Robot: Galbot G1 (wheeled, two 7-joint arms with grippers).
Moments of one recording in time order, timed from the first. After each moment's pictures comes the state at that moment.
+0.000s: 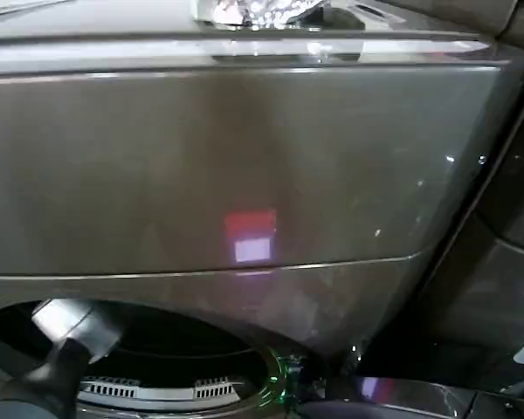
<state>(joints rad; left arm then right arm) -0.17 -1.41 0.53 -0.18 0.61 0.08 1.02 -1.91 0.96 2.59 1.73 0.53 -0.13 -0.24</state>
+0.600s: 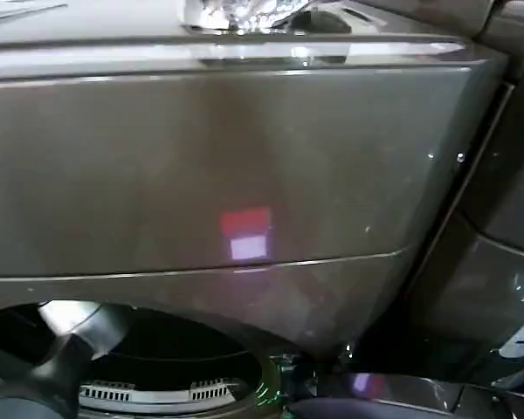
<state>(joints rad) -0.17 -1.43 0.62 -0.13 0.63 0.07 1.06 -1.92 0.96 2.60 1.73 0.53 -0.13 -0.24</state>
